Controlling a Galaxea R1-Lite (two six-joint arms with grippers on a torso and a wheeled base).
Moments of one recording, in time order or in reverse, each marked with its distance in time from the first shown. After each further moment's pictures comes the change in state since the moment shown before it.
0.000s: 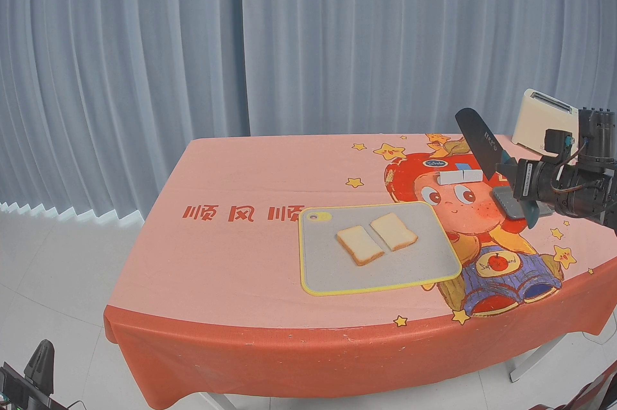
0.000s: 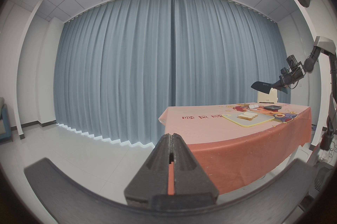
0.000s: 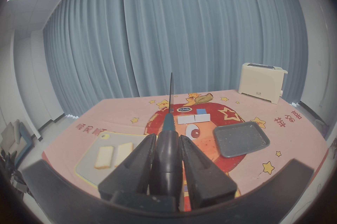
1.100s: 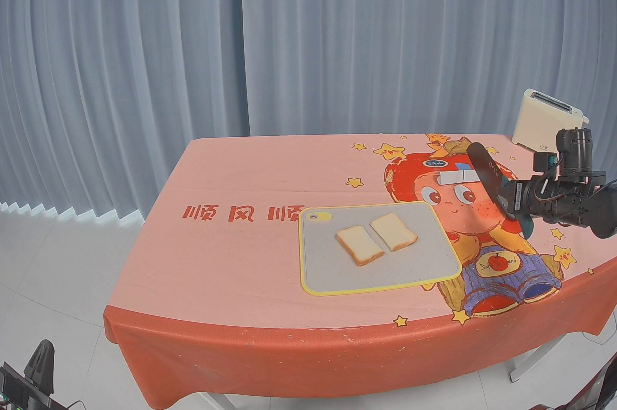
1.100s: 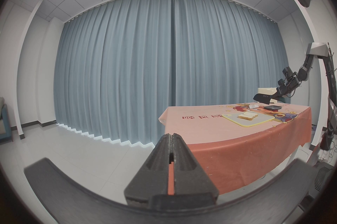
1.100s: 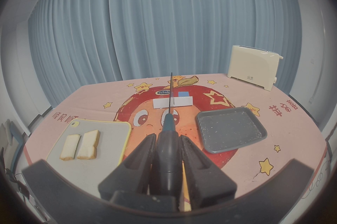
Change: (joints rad) left arm 0.000 0.000 0.000 0.000 0.000 0.000; right arm -0.119 0.193 -0.019 -0.025 0.008 -0.063
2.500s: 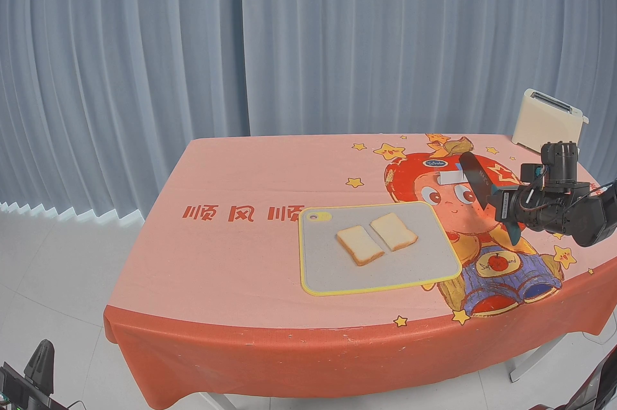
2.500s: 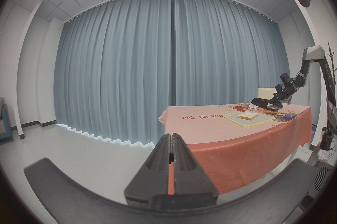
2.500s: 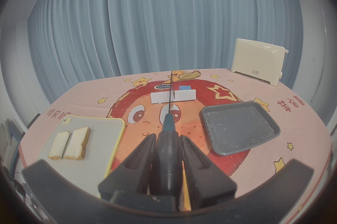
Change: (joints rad) left arm 0.000 0.001 0.000 0.000 0.000 0.000; right arm 0.007 0.117 0.019 -0.129 -0.001 0.004
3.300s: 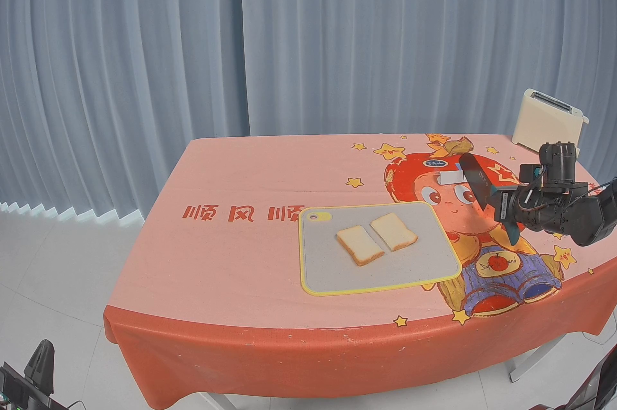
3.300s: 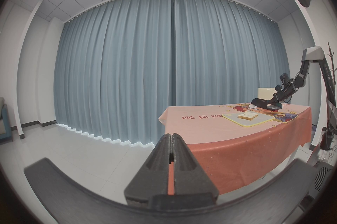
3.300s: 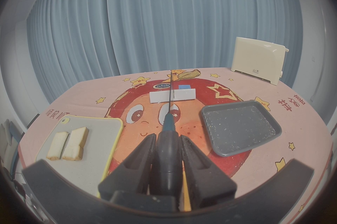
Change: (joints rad) left arm 0.000 0.000 0.000 0.000 0.000 0.000; right arm -0.003 0.014 -0.009 -0.001 0.000 0.002
